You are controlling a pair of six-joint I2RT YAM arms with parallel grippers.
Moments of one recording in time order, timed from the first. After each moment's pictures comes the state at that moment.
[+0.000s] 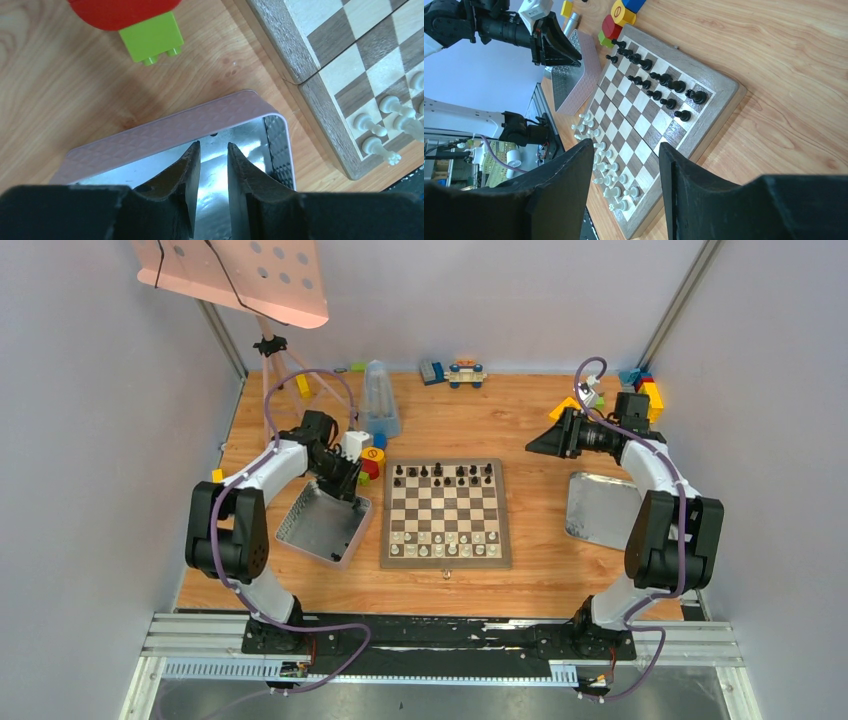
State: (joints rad) left arm -0.16 1.64 1.13 -0.73 0.40 0.39; right arm -0.17 1.62 1.16 -0.35 -1.16 0.08
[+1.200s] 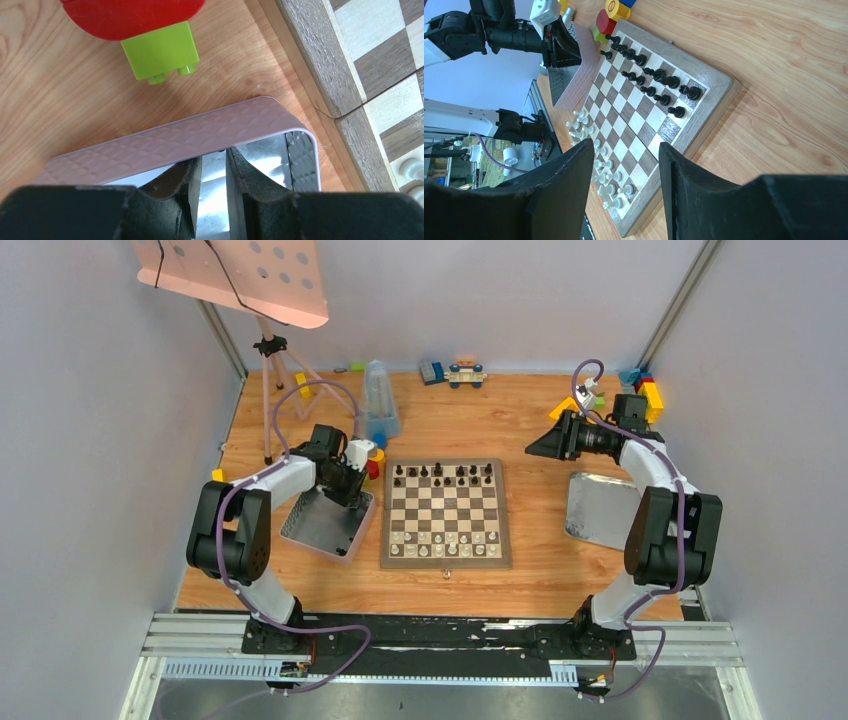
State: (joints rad) left arm -0.23 1.65 0.97 -0.47 0.28 0.30; right arm -0.17 1.65 1.16 -0.37 -1.15 0.04
